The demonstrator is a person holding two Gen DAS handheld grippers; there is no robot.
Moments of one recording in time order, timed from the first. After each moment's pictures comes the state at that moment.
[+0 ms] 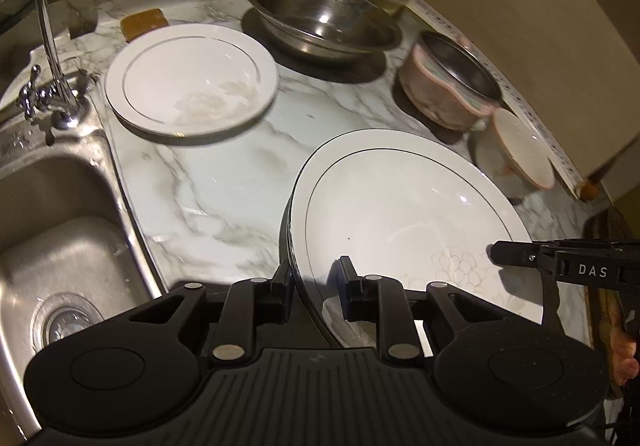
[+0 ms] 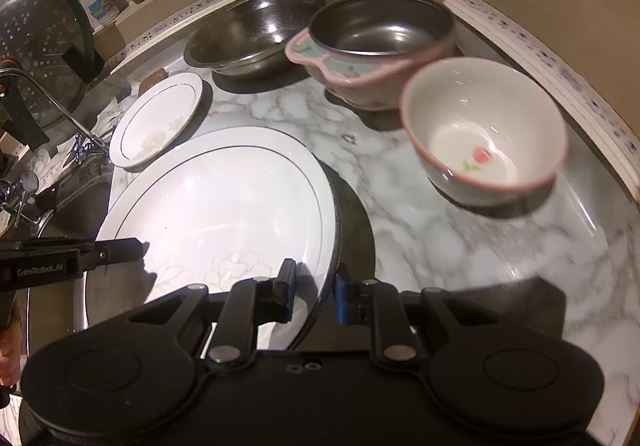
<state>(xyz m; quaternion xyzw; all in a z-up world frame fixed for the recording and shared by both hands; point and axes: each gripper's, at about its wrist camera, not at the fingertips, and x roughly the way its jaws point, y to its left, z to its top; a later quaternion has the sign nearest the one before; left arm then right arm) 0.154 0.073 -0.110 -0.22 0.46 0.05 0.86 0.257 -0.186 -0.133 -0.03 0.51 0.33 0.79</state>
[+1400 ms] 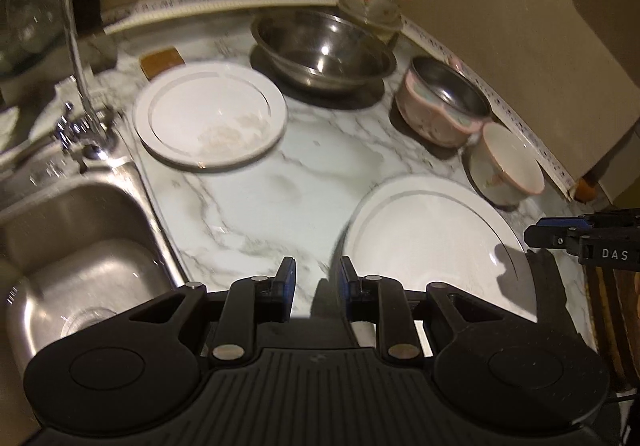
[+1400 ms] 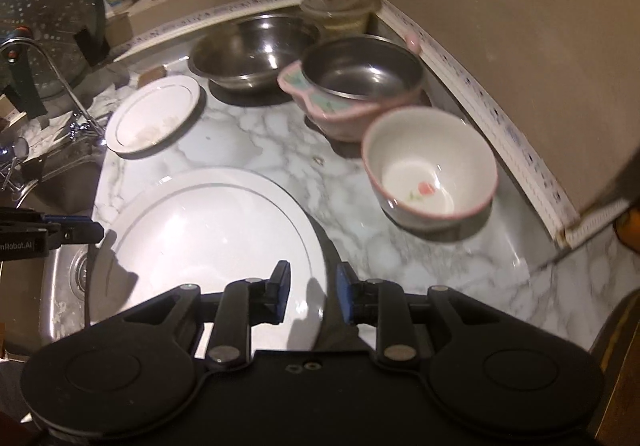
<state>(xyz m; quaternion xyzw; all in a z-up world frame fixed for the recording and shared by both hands) 0.136 0.079 -0.079 -0.18 0.44 0.07 0.88 0.243 -0.197 -0.089 -0.12 0.47 0.33 0.81</state>
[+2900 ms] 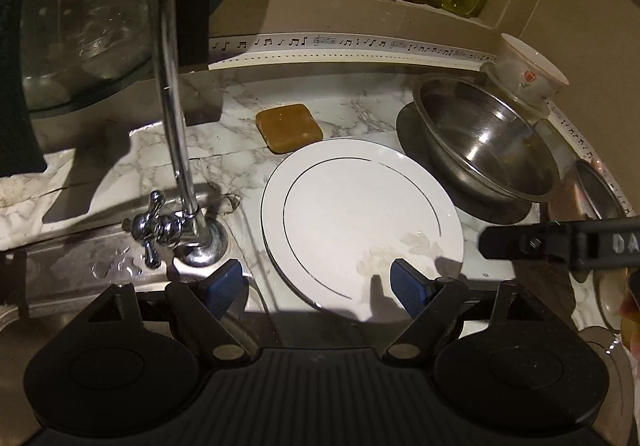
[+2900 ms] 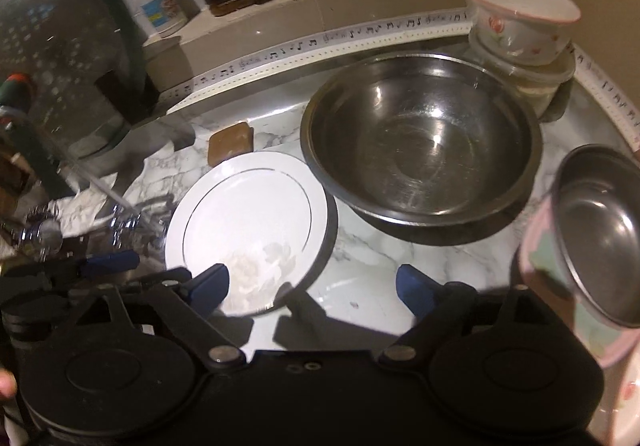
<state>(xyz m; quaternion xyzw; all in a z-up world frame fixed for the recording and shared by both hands) 0.202 0.199 -0.115 -0.19 0.41 0.19 0.87 0.319 0.006 -0.115 -0.07 0.48 0.42 0.77</state>
